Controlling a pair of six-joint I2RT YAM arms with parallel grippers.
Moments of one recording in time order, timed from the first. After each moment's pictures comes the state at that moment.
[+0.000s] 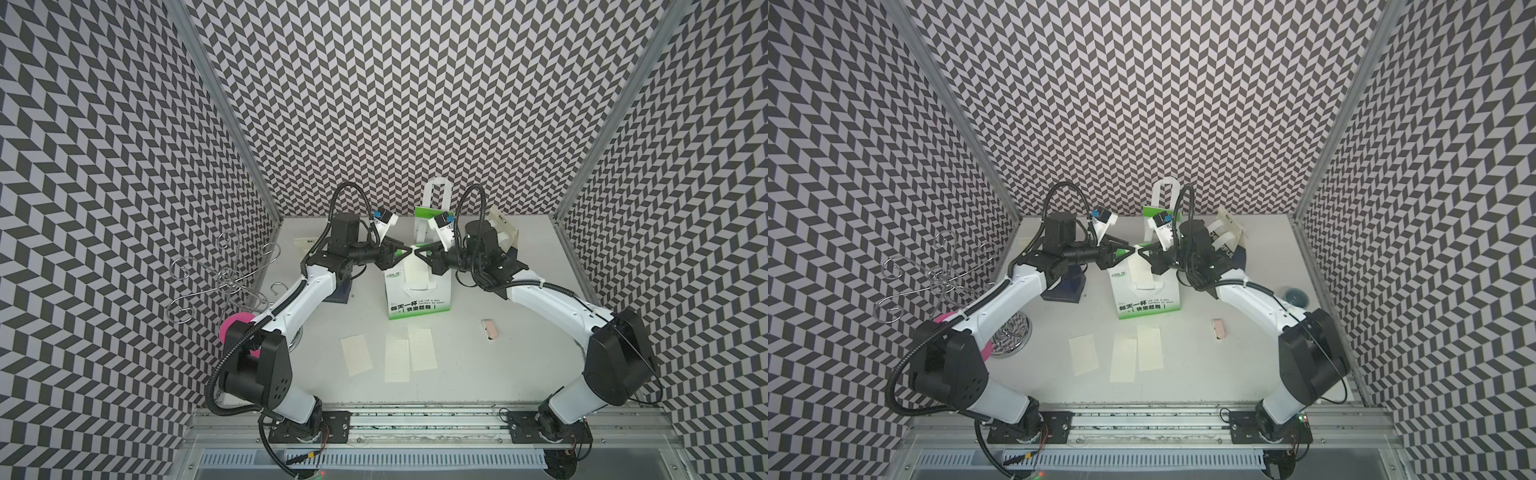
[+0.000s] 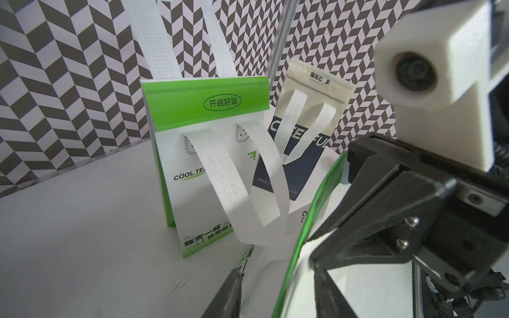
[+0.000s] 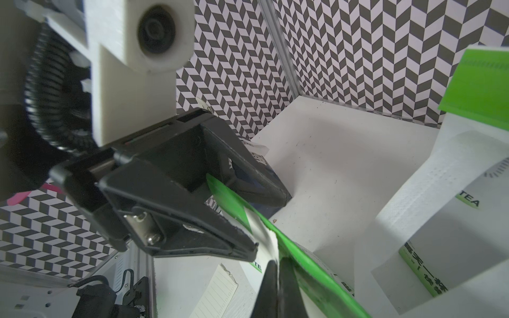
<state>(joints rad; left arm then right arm) -0.33 1.54 1.23 -0.15 0.75 0.00 0.56 1.60 1.23 0.02 -0.52 0.23</state>
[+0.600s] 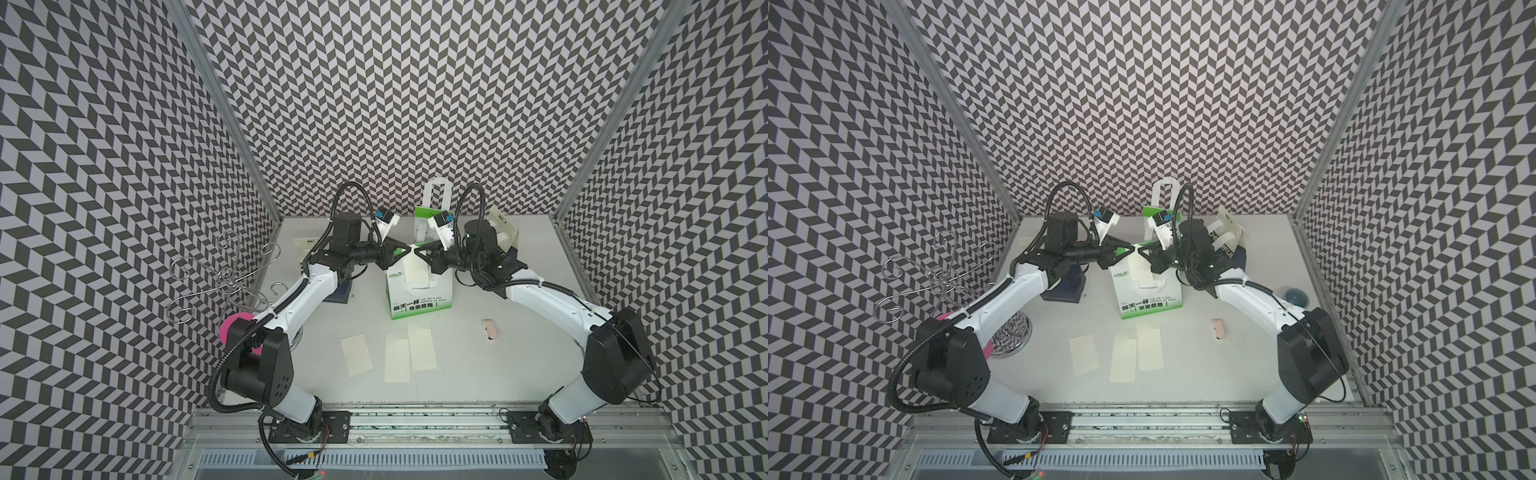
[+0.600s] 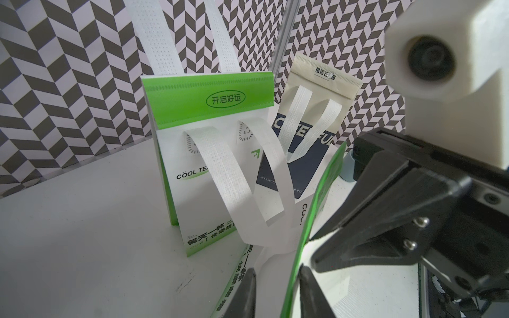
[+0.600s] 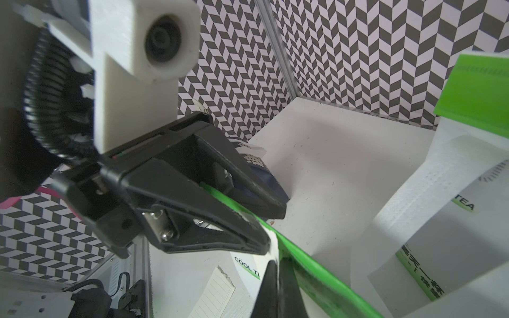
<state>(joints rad) -0.34 1.55 1.24 -0.17 0.73 0.01 0.56 1.61 1.24 0.02 -0.51 0.22</state>
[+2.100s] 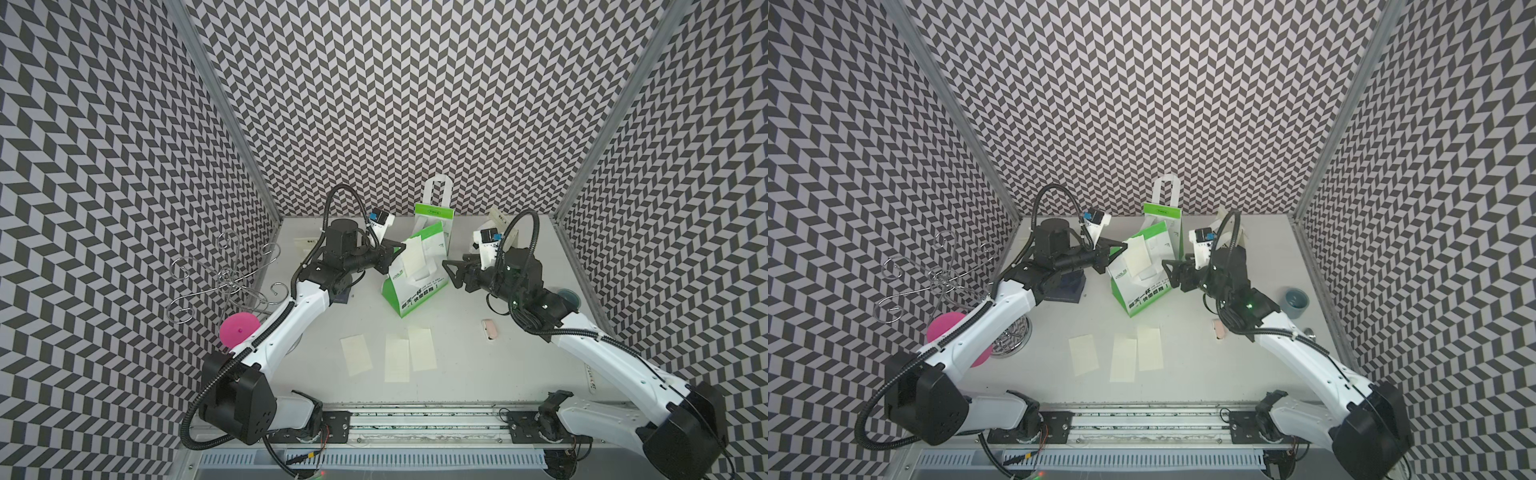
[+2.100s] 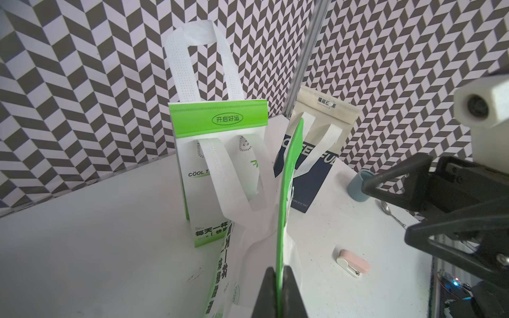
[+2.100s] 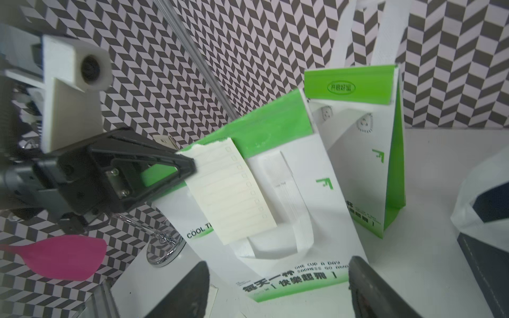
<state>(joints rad) -0.40 1.36 1.15 -0.15 0.51 -0.09 0.56 1.13 0.87 -0.07 -0.14 0.38</state>
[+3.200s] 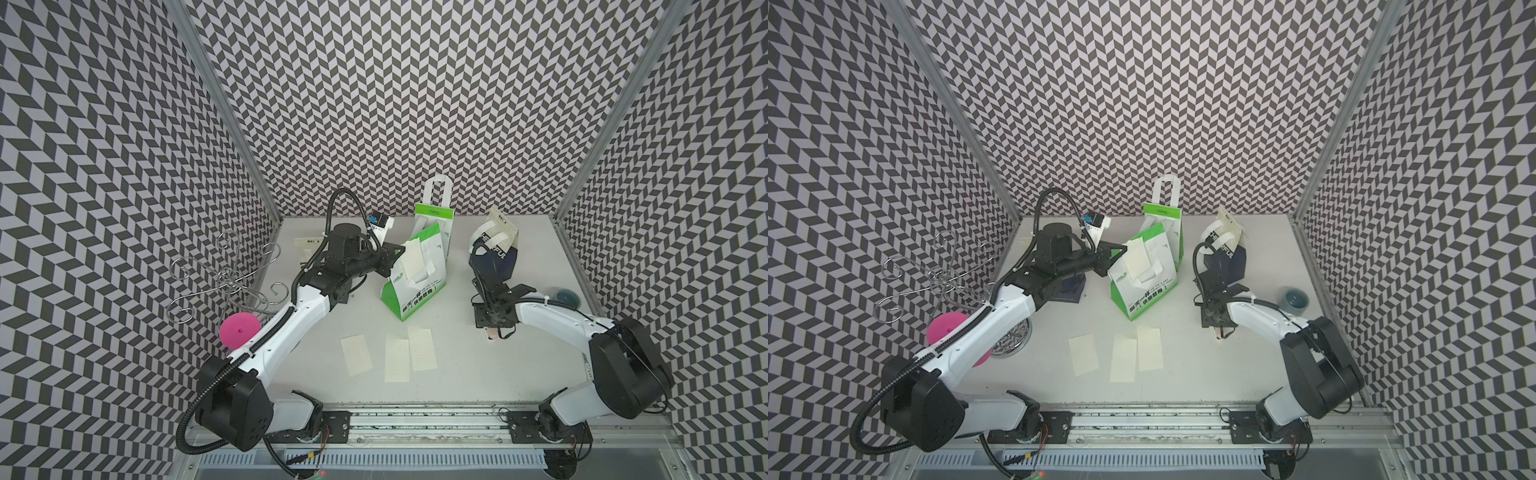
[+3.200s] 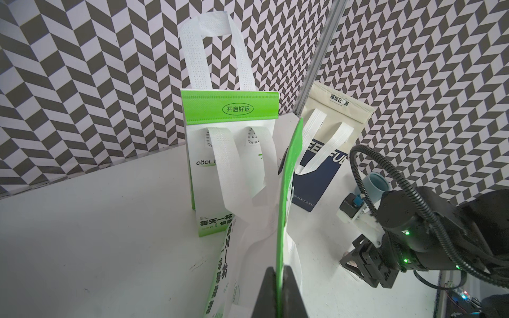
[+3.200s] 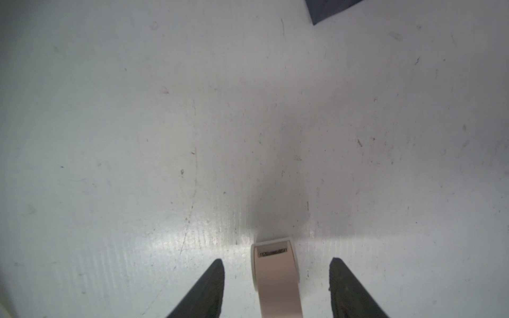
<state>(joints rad) -0.43 1.33 1.12 -0.15 0.45 -0.13 0.48 1.52 0.88 -0.67 0.21 0.48</state>
